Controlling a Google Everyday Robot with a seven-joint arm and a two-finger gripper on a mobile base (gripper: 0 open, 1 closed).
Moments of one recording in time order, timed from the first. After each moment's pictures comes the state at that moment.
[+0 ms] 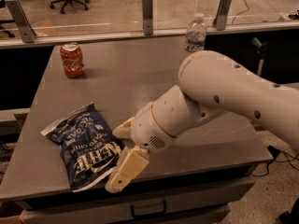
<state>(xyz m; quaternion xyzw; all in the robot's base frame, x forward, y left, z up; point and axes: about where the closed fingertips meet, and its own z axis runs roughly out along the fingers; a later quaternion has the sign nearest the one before) 0.390 0.065 0.826 -0.63 0.67 0.30 0.24</state>
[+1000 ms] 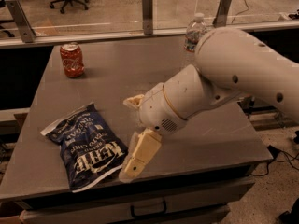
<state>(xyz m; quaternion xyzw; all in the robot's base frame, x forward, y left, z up) 0.410 0.050 0.865 -0.65 0.64 0.28 0.28</state>
